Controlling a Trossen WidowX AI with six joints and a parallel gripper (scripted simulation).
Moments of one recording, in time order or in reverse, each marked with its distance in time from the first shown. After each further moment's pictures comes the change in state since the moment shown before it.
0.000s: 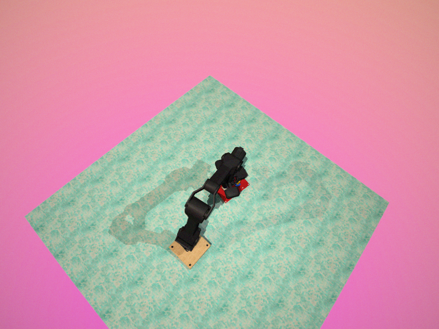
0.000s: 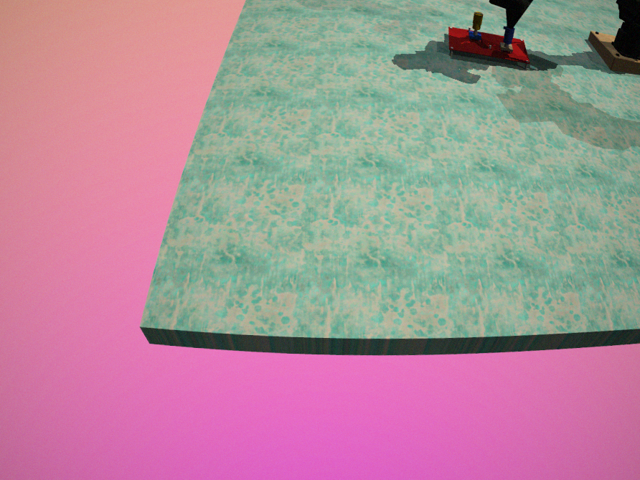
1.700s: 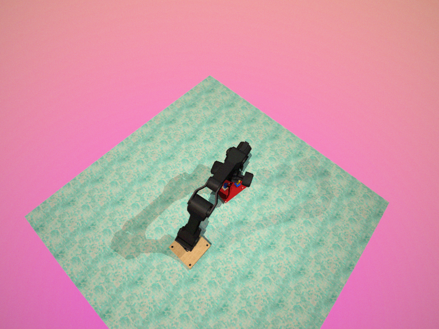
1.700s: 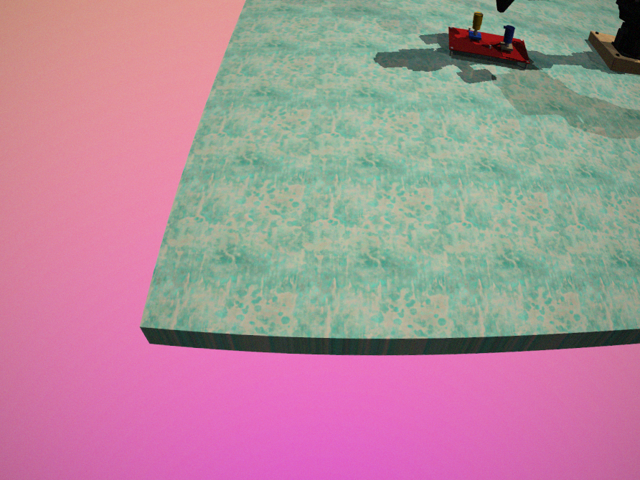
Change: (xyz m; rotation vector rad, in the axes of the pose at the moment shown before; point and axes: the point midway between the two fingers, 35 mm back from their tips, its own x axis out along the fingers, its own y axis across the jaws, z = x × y) arm -0.030 0.004 0.024 -0.890 -0.020 -0.022
